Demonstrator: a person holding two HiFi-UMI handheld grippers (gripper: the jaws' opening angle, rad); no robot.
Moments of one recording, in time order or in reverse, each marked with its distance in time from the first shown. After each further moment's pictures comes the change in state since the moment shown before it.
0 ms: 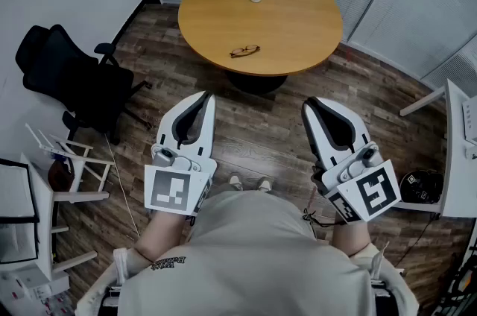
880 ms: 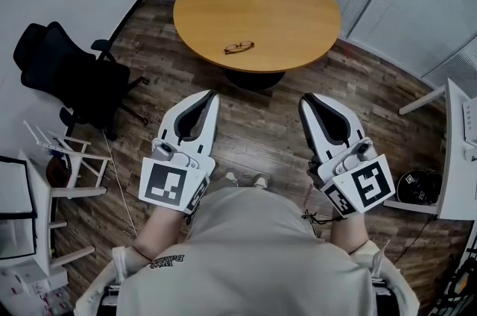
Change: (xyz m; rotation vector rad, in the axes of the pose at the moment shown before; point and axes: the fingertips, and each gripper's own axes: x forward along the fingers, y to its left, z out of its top) left arm 0.023 -0.032 -0.011 -0.073 0.019 -0.072; right arm -0.008 -0.033 -0.023 0.041 0.009 -0.010
